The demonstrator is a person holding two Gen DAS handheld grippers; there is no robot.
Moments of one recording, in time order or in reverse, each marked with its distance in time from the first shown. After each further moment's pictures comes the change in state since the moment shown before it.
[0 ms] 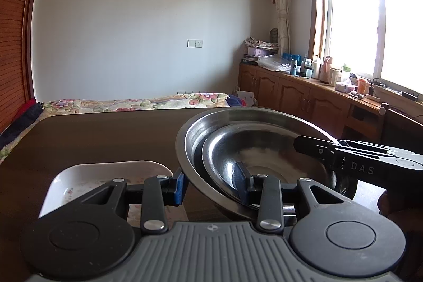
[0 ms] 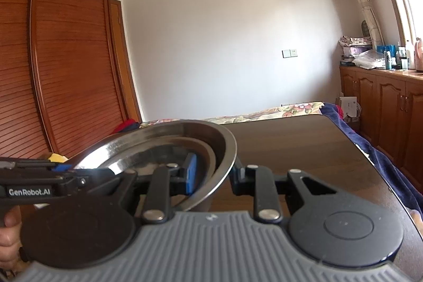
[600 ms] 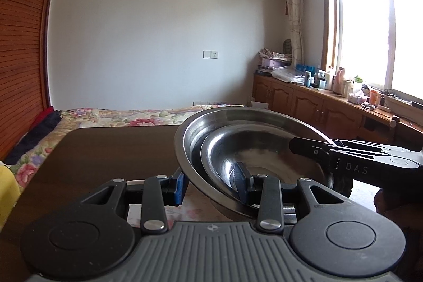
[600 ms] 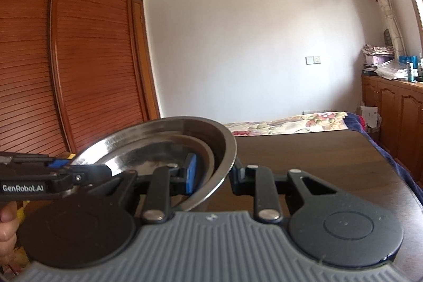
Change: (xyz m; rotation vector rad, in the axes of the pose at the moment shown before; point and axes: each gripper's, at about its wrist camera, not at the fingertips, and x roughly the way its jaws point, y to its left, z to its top) left arm -0.033 0.032 0.012 -0.008 -0.044 0.067; right arm 0.010 0.035 0.012 -0.043 -0.006 0.089
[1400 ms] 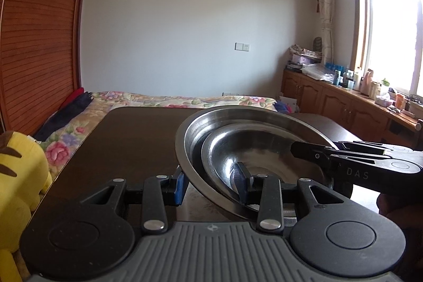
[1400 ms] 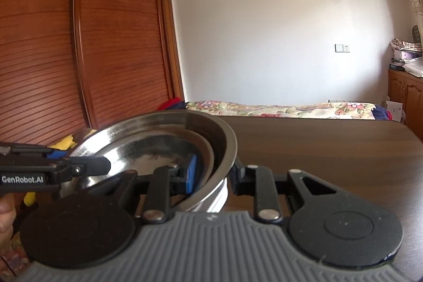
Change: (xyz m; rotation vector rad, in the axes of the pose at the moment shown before) left arm -0.010 0.048 -0.016 -0.072 0.043 0.115; right arm 0.030 0.048 -0.014 -0.064 0.100 0.090
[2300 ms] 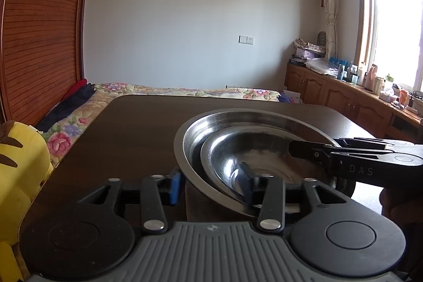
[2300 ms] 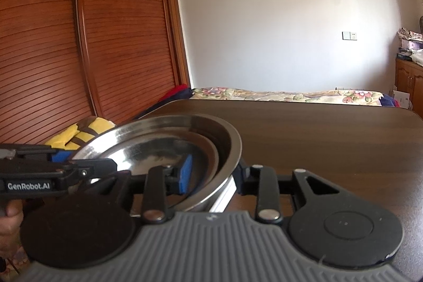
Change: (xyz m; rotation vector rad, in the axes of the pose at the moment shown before) left arm 0.004 0.006 -0.010 -0.003 0.028 0.015; right arm 0.011 0.009 0.000 0.006 0.066 0.029
